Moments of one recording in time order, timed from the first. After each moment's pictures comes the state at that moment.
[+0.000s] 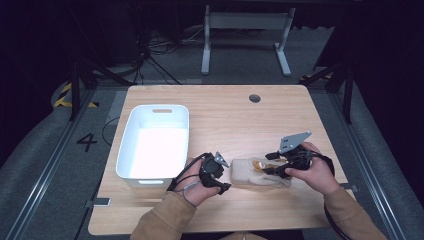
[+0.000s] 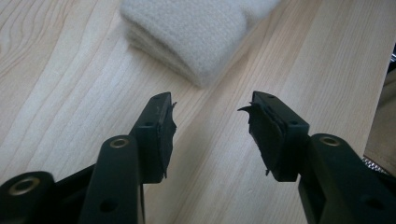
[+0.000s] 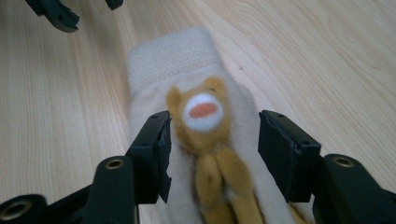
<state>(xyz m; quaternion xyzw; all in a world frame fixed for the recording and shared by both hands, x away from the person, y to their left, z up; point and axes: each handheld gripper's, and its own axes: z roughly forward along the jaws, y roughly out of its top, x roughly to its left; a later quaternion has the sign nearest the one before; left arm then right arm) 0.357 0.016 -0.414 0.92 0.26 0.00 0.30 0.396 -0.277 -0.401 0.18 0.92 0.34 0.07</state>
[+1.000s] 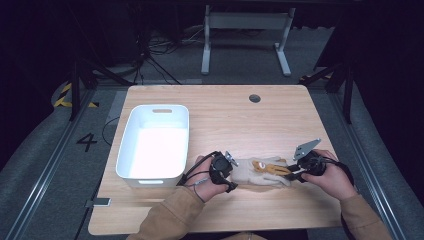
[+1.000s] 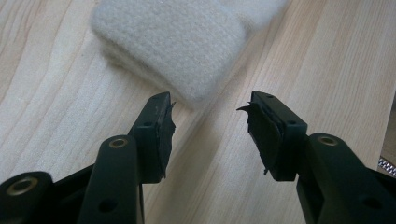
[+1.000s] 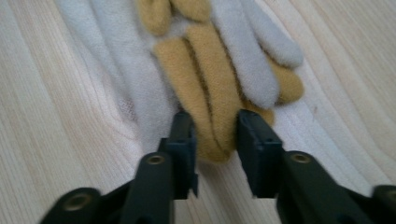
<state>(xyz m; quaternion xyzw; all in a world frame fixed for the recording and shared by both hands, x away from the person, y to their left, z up) 0.370 -0.007 -0.425 0.93 0.24 -0.02 0.28 0.389 -0.328 -0.425 0.24 0.95 0.22 0.06</state>
